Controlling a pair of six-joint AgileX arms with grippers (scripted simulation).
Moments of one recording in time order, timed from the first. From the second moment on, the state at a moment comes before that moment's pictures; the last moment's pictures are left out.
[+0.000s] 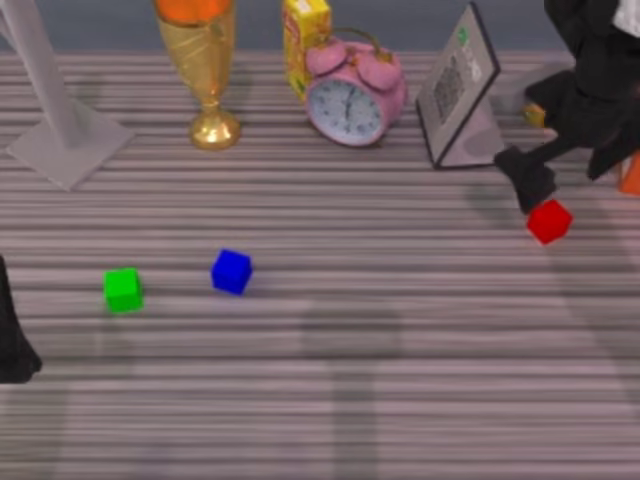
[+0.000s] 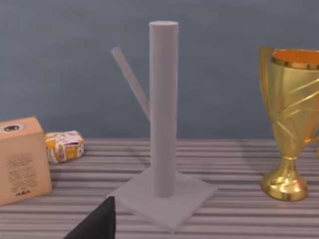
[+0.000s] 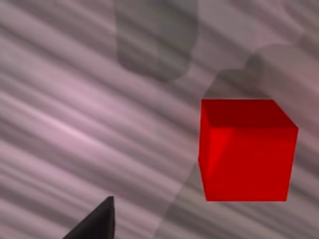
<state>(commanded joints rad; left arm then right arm) 0.00 0.00 0.00 0.00 0.00 0.00 0.17 2.37 1.99 -1.19 0.00 -0.34</state>
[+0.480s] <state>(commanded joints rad) 0.00 0.00 0.00 0.00 0.00 0.00 0.18 2.46 1.84 -0.94 0.01 -0.34</state>
